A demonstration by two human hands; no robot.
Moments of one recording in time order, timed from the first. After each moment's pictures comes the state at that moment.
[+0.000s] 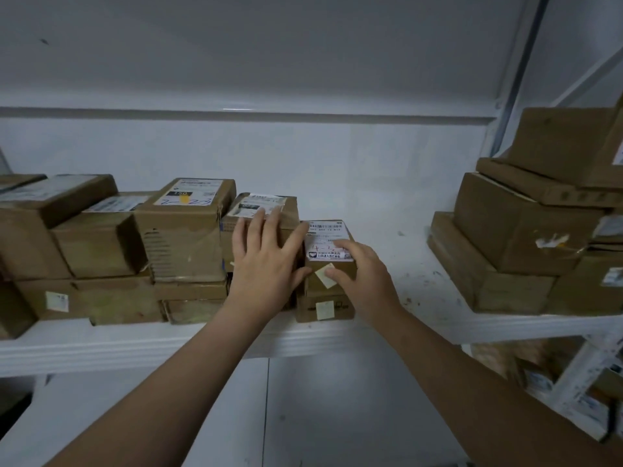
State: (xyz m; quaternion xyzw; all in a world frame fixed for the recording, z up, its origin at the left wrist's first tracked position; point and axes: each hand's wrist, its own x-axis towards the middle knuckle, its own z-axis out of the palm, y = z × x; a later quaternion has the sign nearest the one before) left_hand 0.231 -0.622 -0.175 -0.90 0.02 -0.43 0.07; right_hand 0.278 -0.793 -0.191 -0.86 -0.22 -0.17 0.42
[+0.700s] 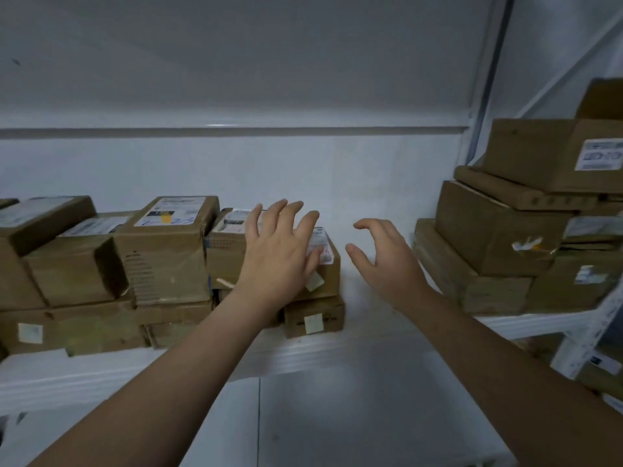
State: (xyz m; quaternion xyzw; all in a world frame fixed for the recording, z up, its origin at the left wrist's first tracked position) left_hand 0.243 -0.649 -0.132 -0.89 0.09 -0.44 0.05; right_hand 0.282 -0.832 -0.144 -0.88 -0.23 -0.27 0.33
